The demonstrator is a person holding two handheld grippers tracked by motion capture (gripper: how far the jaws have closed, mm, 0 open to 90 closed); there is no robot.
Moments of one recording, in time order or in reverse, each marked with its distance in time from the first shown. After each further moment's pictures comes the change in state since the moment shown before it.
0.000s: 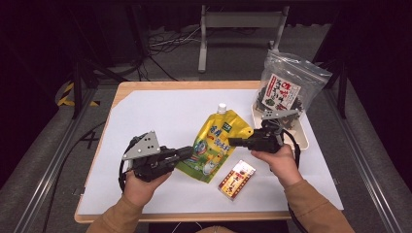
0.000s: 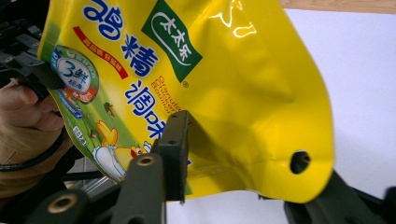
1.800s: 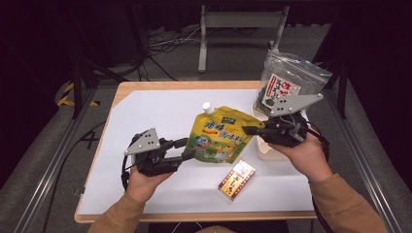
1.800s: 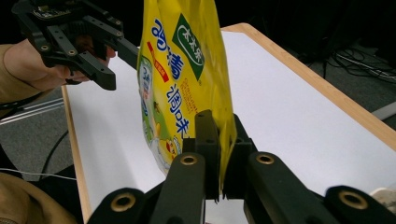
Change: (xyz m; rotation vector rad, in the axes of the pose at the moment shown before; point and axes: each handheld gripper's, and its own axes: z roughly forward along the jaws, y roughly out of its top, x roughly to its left) left arm 0.018 -0.012 0.011 -0.047 -0.003 -0.028; right arm 0.083 0.063 -0.054 0.133 -0.238 -0.413
